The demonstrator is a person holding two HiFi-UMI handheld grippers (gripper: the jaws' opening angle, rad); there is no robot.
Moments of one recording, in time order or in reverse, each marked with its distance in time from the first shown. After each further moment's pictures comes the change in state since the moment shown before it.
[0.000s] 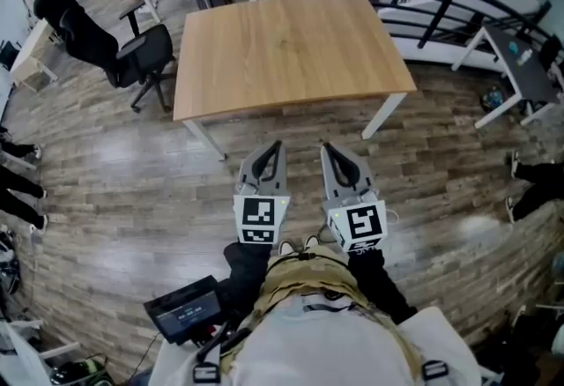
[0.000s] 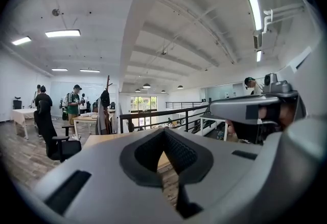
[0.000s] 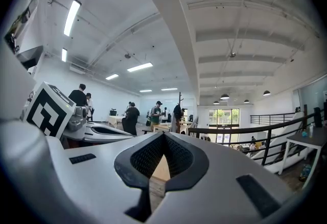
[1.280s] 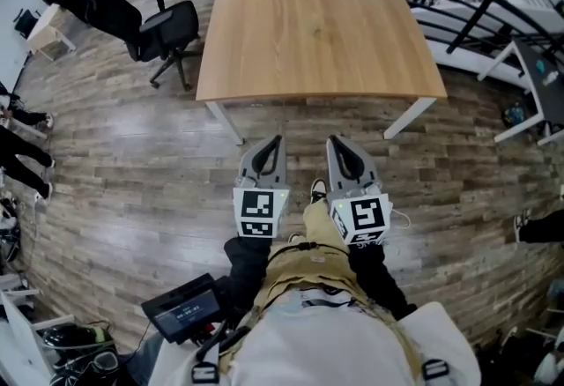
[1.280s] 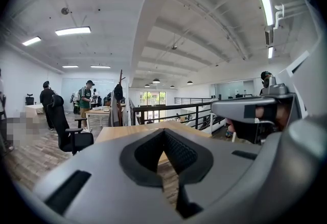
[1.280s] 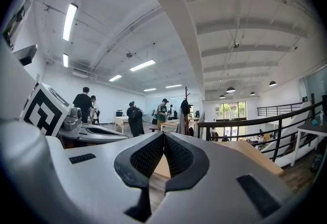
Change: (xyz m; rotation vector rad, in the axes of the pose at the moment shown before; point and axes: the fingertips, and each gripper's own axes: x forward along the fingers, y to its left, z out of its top) left arm -0.012 0.075 -0.044 -0.036 0.063 0.103; right arm 0.059 0.042 -0.037 0.059 0.026 0.073
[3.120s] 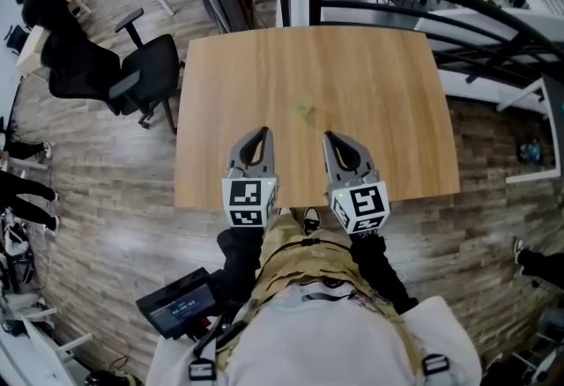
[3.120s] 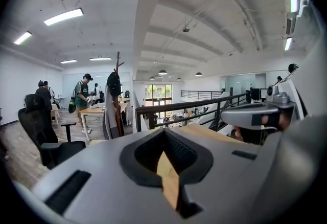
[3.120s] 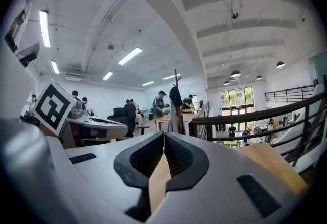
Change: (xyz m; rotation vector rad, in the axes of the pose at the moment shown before) left arm 0.453 0.162 0.072 -0.001 0.089 0.060; right arm 0.397 -0.282 -0.028 0.092 0.090 0.066
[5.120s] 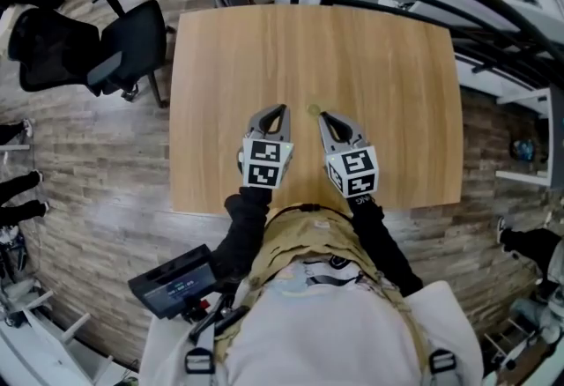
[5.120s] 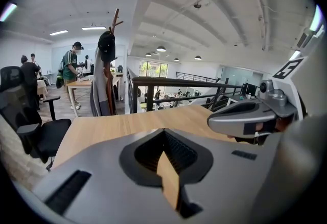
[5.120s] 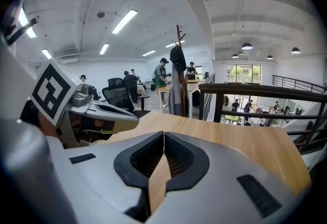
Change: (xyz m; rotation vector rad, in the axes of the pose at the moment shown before) left arm 0.158 0.068 -0.091 -0.091 0.275 -0.118; right arm 0.170 -0.033 -0.111 -0.001 0.369 0.051
